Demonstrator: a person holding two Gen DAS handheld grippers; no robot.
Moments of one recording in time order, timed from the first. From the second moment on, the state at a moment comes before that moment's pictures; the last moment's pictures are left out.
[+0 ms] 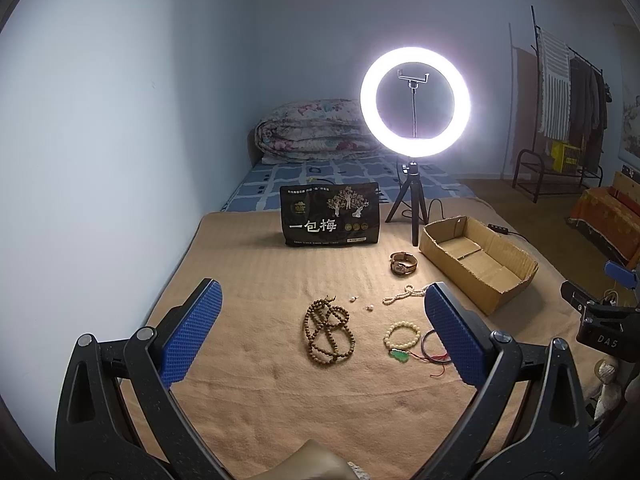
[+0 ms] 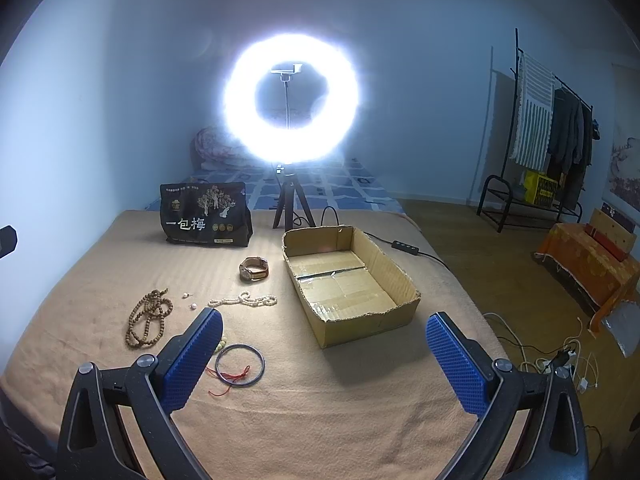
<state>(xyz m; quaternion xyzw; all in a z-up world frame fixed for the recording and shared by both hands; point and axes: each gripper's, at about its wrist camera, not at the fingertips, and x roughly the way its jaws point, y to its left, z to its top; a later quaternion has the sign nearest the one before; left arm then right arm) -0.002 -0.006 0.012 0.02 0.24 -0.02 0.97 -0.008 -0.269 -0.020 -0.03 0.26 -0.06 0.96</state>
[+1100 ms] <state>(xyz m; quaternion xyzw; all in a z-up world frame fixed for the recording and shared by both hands) -0.004 -0.007 0.012 0.02 0.24 -0.02 0.97 -0.009 -0.270 -0.020 -0.03 0.26 -0.06 0.96</state>
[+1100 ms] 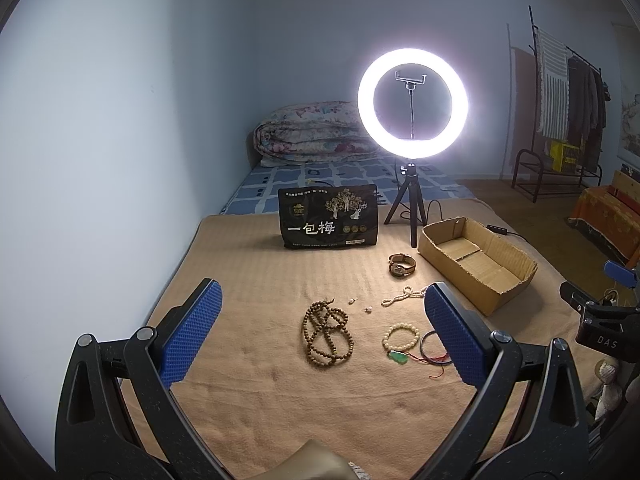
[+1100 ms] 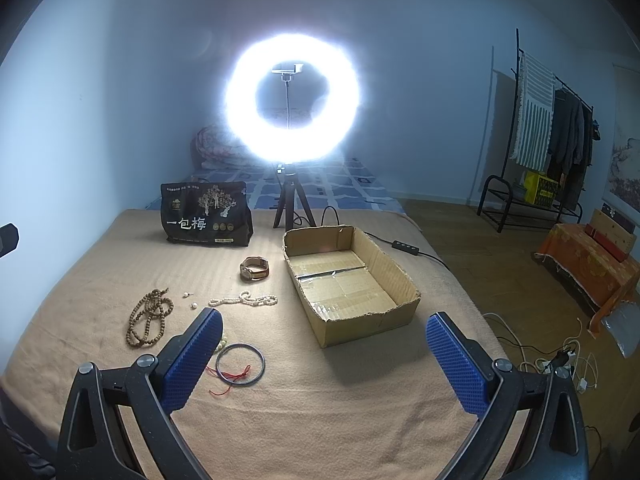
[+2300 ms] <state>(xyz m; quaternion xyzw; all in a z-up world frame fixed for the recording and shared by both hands) 0.006 -0.009 -0.006 0.02 0.26 -0.01 0.97 0.001 -0.269 -0.028 -0.03 0.28 -0.06 0.96</state>
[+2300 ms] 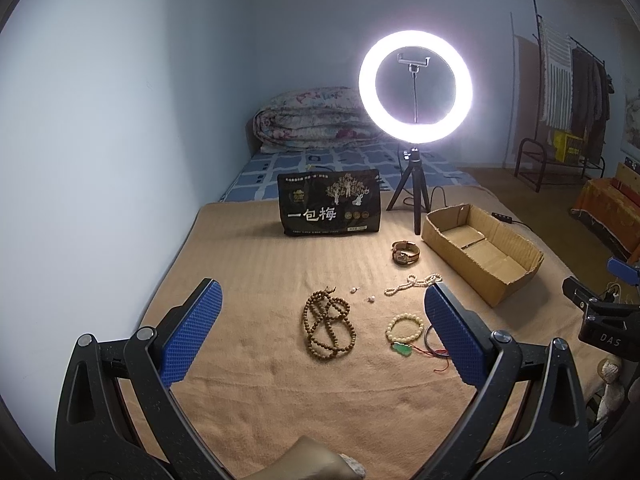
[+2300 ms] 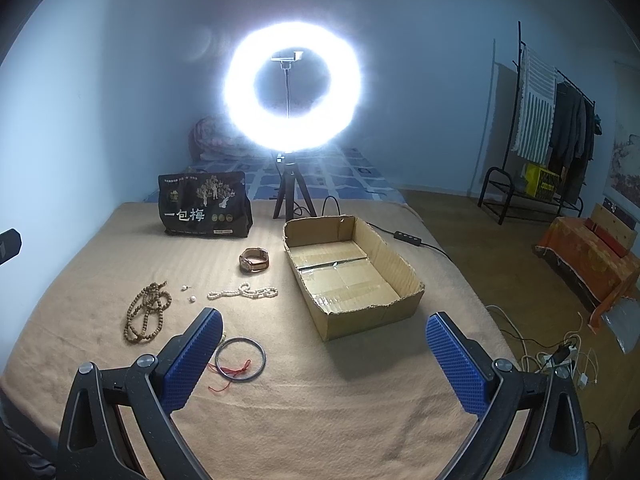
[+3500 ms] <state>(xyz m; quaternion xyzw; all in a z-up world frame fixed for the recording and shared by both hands) 0.127 0.042 -0.076 -0.04 0.44 0.00 0.90 0.084 -0.261 -0.055 -0.06 0.35 0.01 0.93</state>
